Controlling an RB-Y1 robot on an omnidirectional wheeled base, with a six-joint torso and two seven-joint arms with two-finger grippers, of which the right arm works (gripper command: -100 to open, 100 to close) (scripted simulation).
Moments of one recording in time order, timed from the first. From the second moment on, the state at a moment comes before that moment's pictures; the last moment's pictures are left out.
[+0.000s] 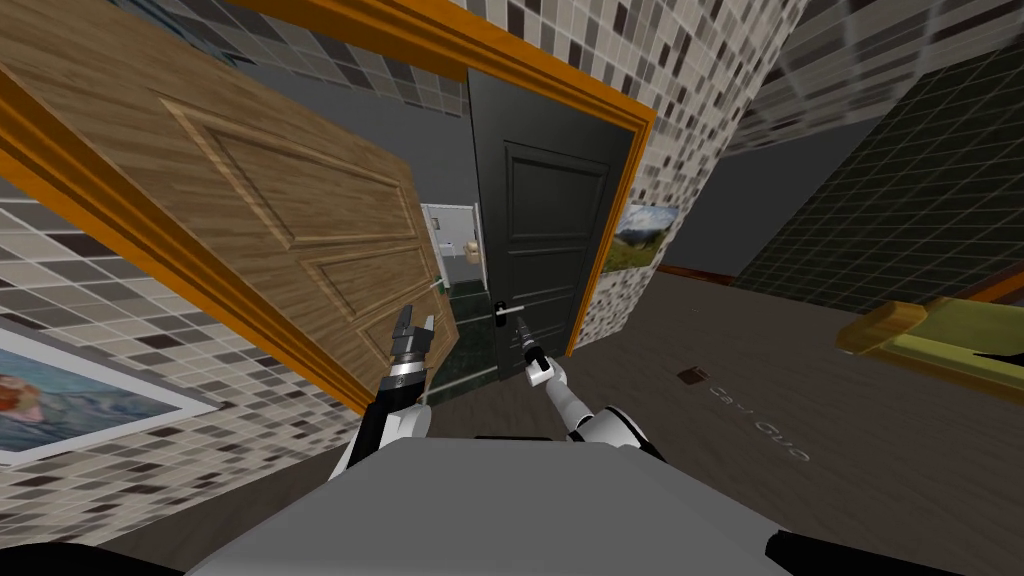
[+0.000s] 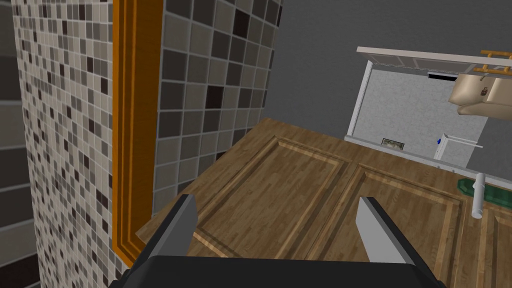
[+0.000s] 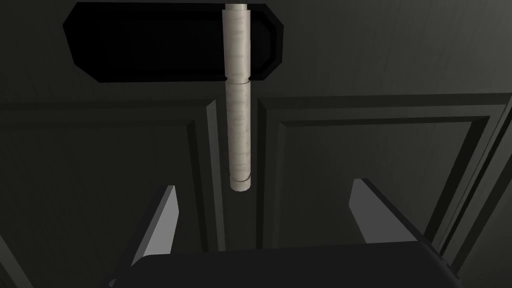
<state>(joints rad) -0.49 0.03 0.22 -0.68 -0.04 -0.45 -0.08</state>
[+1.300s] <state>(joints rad) -0.50 0.01 0.20 -0.66 -0.04 -0.47 -0.07</state>
